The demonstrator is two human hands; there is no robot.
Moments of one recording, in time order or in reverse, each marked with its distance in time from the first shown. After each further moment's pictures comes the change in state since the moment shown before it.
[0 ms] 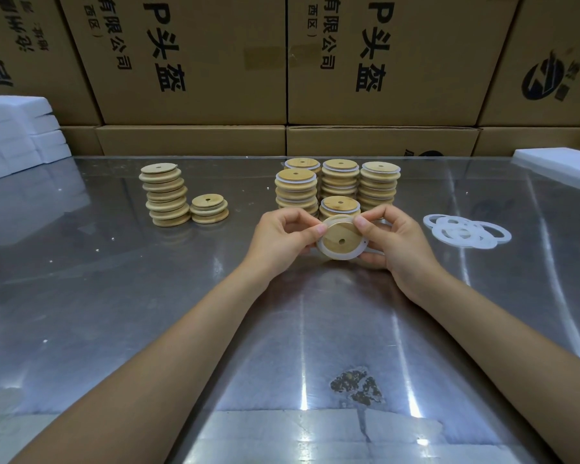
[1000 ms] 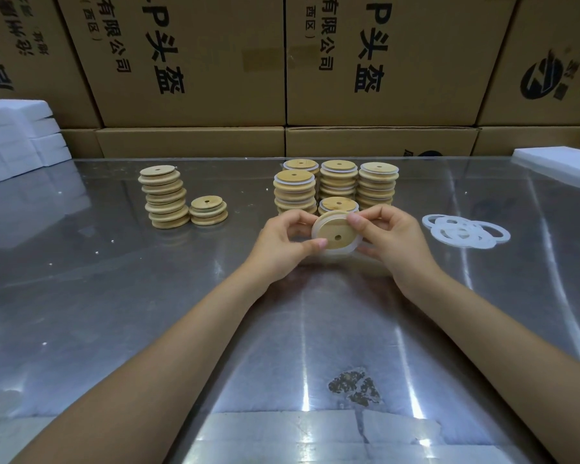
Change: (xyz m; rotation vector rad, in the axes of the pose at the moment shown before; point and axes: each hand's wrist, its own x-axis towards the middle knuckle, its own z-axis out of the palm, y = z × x) left_hand 0.001 -0.005 0.000 0.087 -0.078 0.088; right_hand -0.001 -0.006 0.005 -0.078 0.054 -0.047
